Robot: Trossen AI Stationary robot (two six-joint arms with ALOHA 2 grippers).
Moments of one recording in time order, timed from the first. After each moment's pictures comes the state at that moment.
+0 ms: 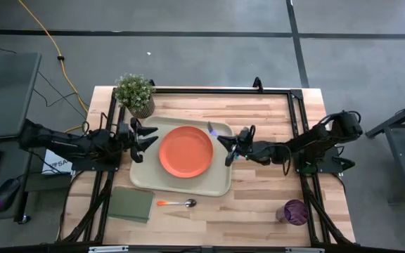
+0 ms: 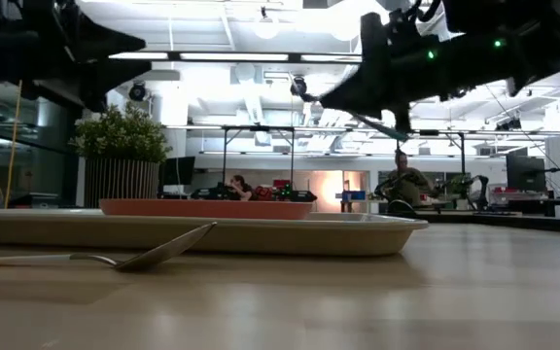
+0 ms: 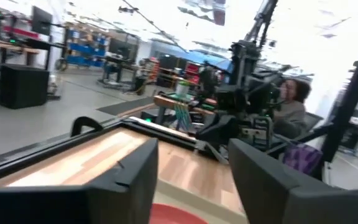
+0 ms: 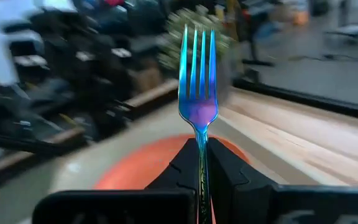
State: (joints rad) left arm 0.03 0.42 0.01 0.57 -0.33 -0.21; right arm 0.16 1.56 0.51 0.98 0.59 0.34
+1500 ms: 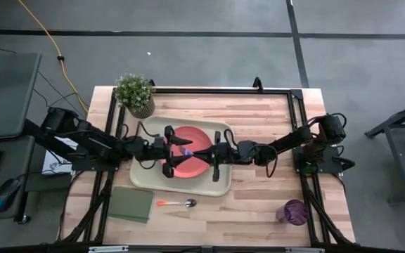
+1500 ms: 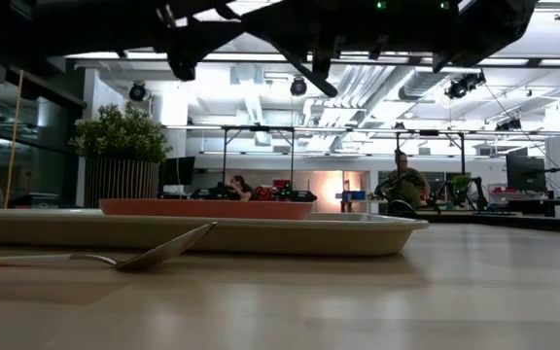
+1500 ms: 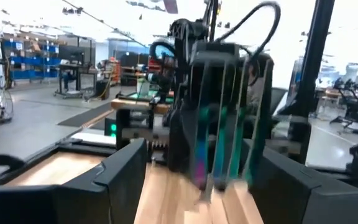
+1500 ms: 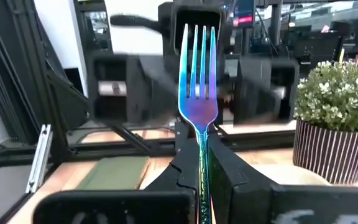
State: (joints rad) left arm -0.07 1.40 0.40 1.18 -0.25 -0.05; right arm 0.17 1.75 0.83 0.99 0.19 0.03
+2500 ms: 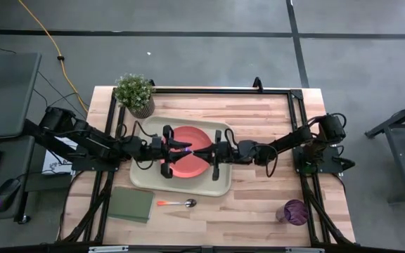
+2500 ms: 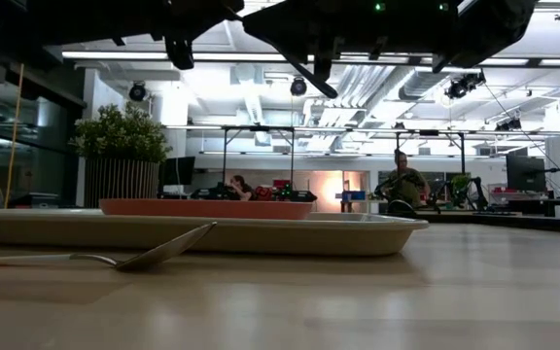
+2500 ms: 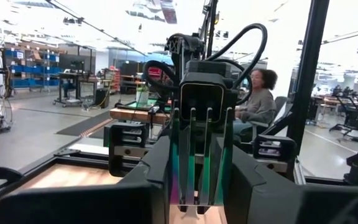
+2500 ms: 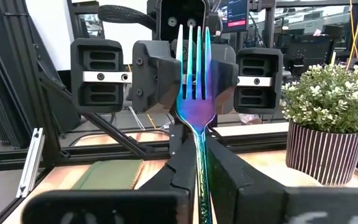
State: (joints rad) left arm -0.09 1.36 0.41 1.17 -0.27 -0.03; right arm 0.17 1.75 0.82 1.01 0.21 0.02
